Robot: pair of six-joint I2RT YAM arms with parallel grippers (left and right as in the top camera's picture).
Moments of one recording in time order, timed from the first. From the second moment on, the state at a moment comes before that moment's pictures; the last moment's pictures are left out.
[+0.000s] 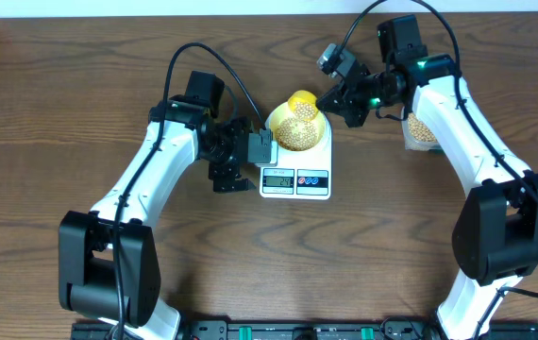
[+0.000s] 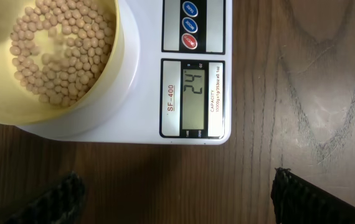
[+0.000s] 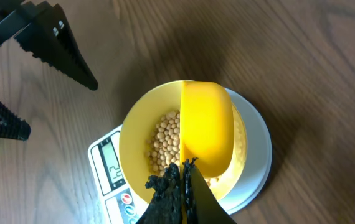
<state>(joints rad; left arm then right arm) -0.23 1.74 1.27 -0.92 0.48 1.37 0.24 1.95 1.64 -0.78 -0.72 -0.59</state>
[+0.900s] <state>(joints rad) -0.23 1.74 1.27 -0.92 0.48 1.37 0.25 1.78 1.64 -0.74 -0.67 -0.77</state>
